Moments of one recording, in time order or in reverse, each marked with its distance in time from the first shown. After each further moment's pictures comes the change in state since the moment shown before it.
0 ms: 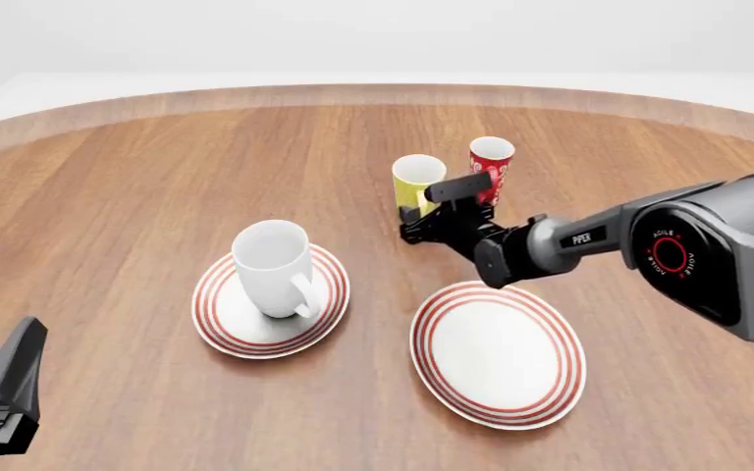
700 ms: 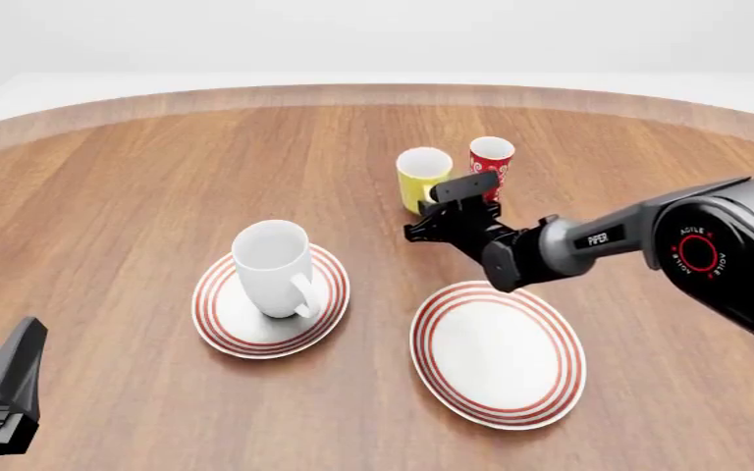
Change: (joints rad) left arm 0.000 0.000 0.000 0.000 0.000; right arm 0.000 -0.063 0.079 -0.043 -0.024
